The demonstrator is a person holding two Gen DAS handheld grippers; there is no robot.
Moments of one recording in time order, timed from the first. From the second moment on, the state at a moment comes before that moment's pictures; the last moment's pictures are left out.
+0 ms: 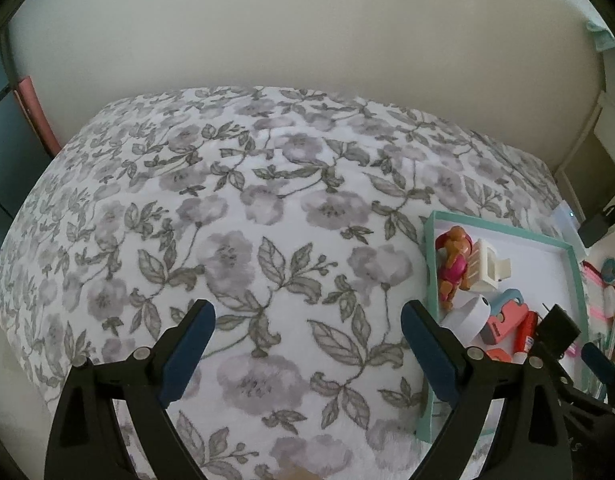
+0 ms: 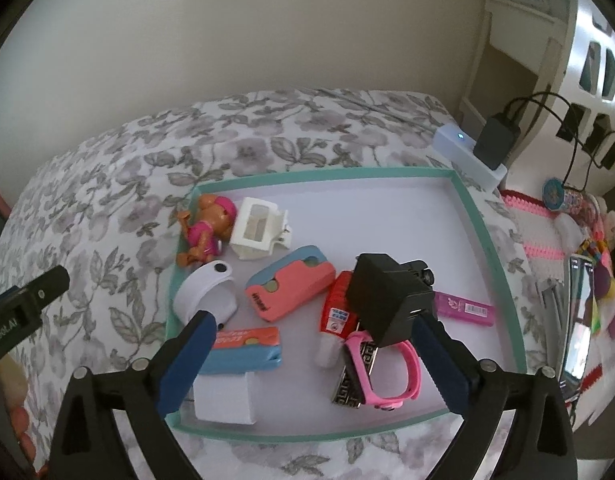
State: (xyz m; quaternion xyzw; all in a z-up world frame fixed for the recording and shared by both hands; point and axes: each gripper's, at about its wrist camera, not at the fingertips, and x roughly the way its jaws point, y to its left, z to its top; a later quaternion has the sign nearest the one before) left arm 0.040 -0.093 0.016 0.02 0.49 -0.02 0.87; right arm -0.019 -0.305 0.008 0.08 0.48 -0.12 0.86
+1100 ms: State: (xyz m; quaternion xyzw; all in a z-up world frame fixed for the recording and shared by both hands) left arm -0.004 -0.074 0.042 0.05 0.47 -0.02 0.88; right arm -0.048 -0.279 0.034 0.07 0.47 -0.11 0.87
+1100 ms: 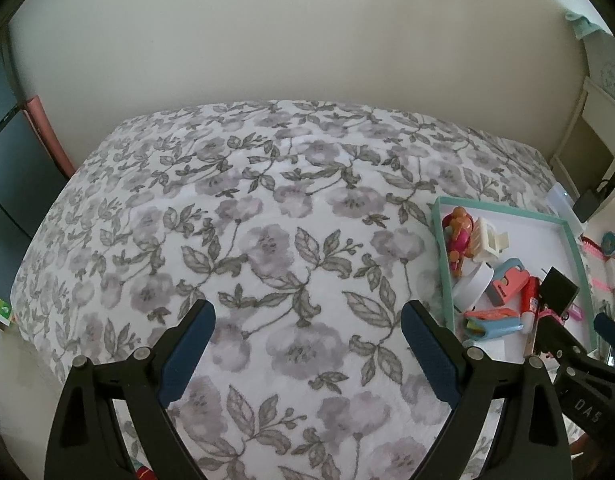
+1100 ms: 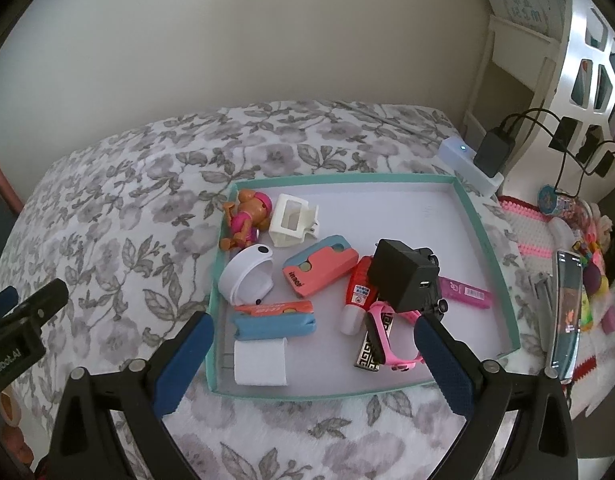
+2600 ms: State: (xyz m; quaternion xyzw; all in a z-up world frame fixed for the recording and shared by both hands) left arm -0.006 -0.068 0.033 0.08 0.48 0.00 0.87; right arm -0.048 -0.270 0.036 0.06 0.47 -0.11 0.87
